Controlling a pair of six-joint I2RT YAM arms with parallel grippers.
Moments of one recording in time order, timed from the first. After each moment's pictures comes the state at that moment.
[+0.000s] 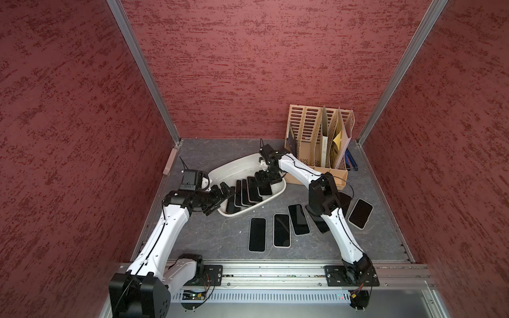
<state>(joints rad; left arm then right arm) -0.07 1.06 0.87 -0.83 0.52 -0.69 0.60 2.51 2.27 -1.12 -0.28 0.29</state>
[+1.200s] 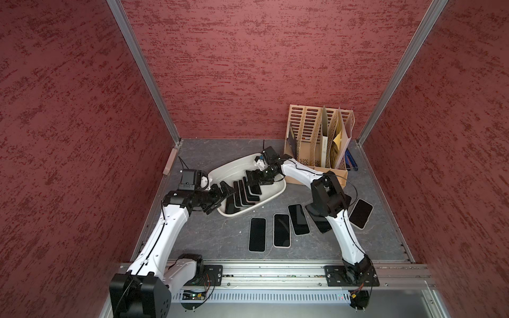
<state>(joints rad) -0.06 1.06 0.87 -0.79 0.57 -0.69 0.60 2.38 1.96 -0.66 -0.57 0.41</state>
